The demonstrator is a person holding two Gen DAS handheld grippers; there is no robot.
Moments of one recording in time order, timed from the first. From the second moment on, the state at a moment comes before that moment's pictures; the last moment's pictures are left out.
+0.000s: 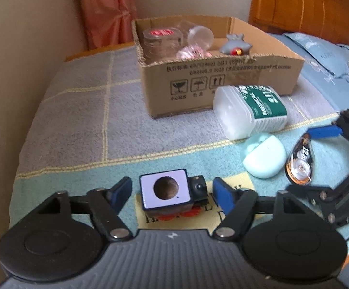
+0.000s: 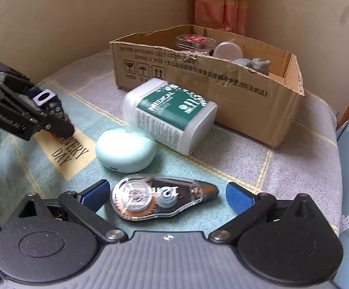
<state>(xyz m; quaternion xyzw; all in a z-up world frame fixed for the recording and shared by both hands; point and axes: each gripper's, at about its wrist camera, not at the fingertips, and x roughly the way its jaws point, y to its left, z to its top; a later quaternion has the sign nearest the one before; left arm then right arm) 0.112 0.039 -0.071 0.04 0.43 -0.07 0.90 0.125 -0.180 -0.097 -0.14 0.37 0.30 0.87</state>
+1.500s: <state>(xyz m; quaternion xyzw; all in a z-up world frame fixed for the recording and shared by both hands) 0.102 0.056 -0.065 0.01 0.43 -0.09 0.90 0.111 -0.169 -0.085 -0.14 0.40 0.27 0.87</state>
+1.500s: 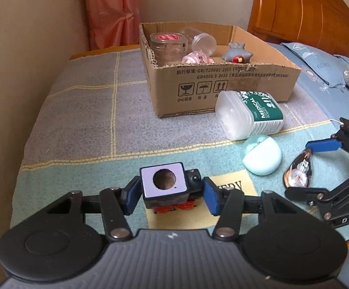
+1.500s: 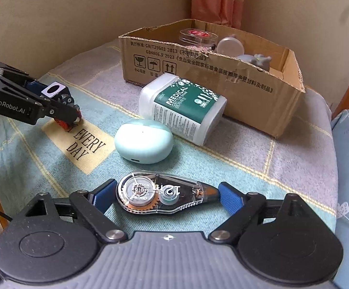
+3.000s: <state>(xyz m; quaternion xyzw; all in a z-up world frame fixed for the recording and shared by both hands) 0.250 0.016 0.049 0.13 0.42 -0.20 0.87 0.242 -0.152 0.016 -0.10 0.34 0.25 0.90</state>
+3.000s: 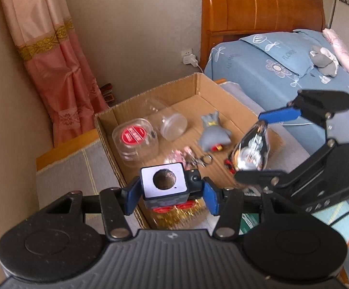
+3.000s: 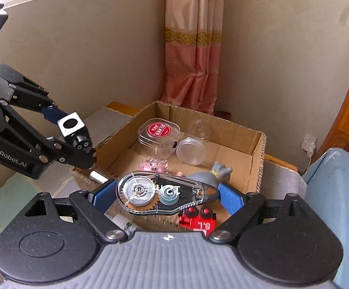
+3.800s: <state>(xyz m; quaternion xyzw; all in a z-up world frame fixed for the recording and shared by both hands) 0.352 -0.073 0.032 0.17 0.44 -0.23 0.85 0.233 -0.165 -0.008 -0.08 0.35 0.22 0.90</state>
